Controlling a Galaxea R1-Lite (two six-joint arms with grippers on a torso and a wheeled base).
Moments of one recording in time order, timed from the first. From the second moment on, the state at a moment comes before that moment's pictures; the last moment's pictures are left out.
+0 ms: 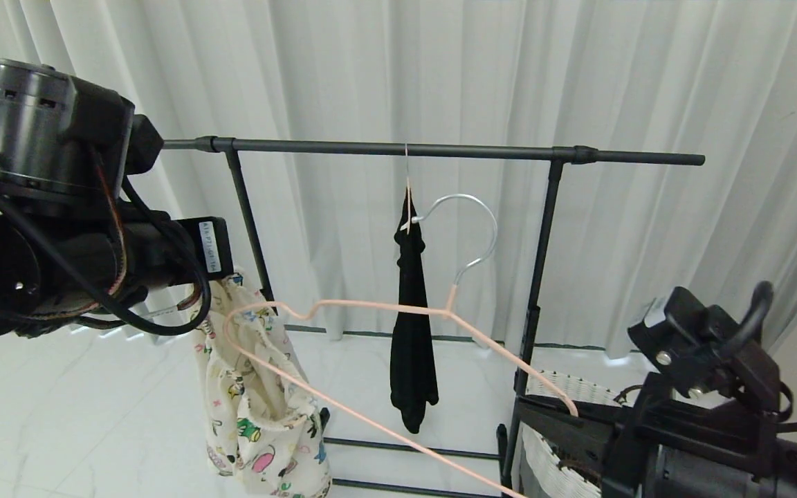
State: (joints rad) left arm -0.44 1.45 -1.15 0.24 0.46 -0.29; right arm 1.13 1.38 -0.61 -0.47 -0.19 0.22
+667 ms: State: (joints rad) left arm -0.52 1.46 -1.15 0.24 0.46 -0.31; right arm 1.10 1.53 -0.74 -0.52 -0.20 0.26
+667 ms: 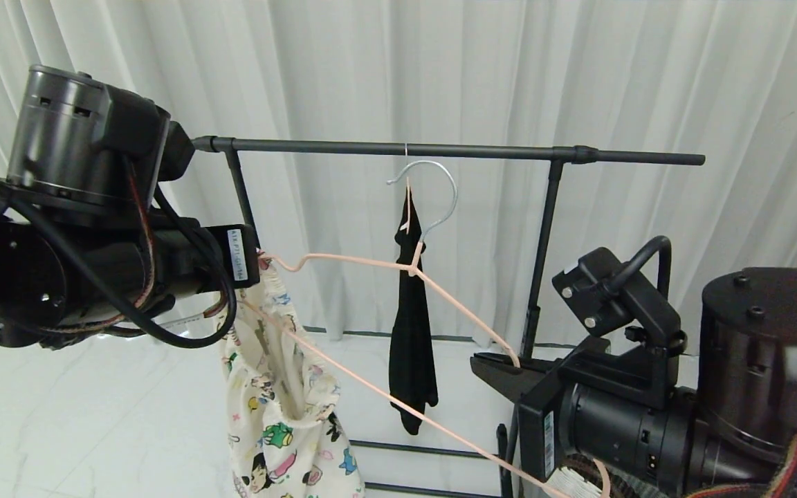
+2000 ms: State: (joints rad) left arm -0.75 1.40 -1.15 0.24 0.30 -0.14; right arm 1.16 1.68 -0.81 -0.55 -0.21 0.27
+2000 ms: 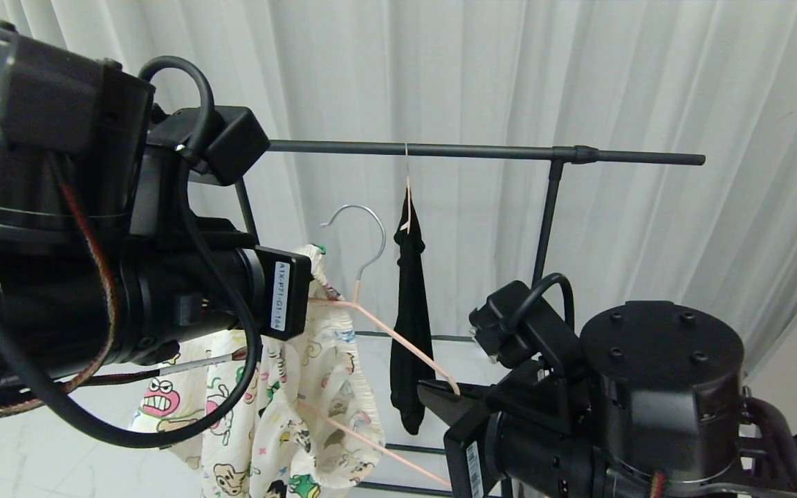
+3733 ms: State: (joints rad) left arm -0.51 1.11 -0.79 0.24 -0.35 0.55; right arm 1.12 1.47 -0.41 -0.77 -0.12 0.04
